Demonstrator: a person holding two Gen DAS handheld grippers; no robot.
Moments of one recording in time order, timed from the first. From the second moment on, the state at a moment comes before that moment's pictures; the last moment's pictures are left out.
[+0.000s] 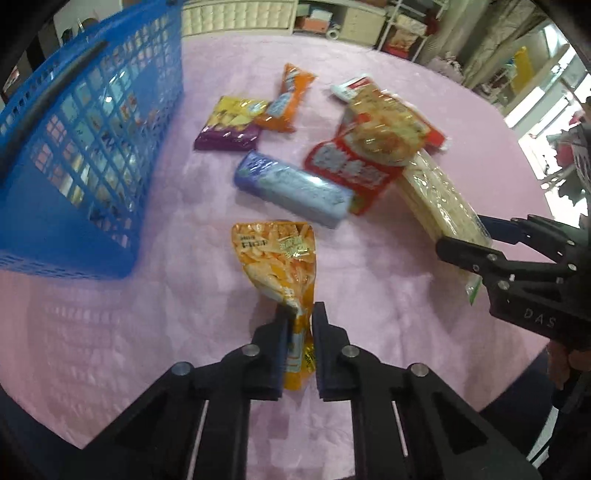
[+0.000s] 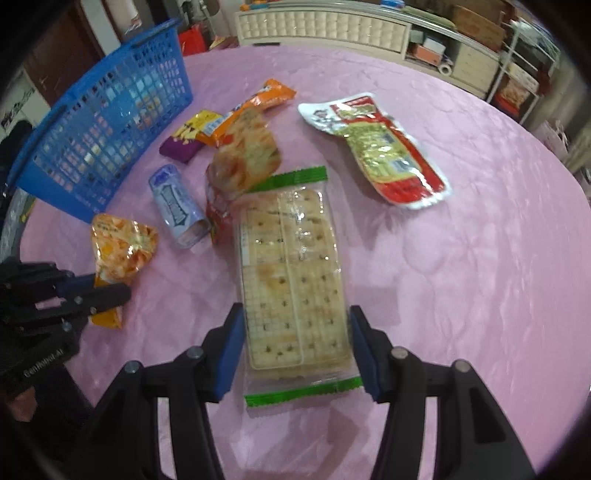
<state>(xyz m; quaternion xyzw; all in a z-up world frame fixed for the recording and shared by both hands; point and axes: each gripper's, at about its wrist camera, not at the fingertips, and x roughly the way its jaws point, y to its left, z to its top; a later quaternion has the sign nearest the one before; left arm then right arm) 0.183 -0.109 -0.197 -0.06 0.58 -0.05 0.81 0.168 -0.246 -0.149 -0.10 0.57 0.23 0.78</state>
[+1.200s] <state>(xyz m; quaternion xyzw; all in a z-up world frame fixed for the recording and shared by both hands) 0.172 0.028 -0.014 -0.03 0.44 -0.05 0.89 0.173 -0.134 0.018 -0.08 0.46 0.30 0.83</state>
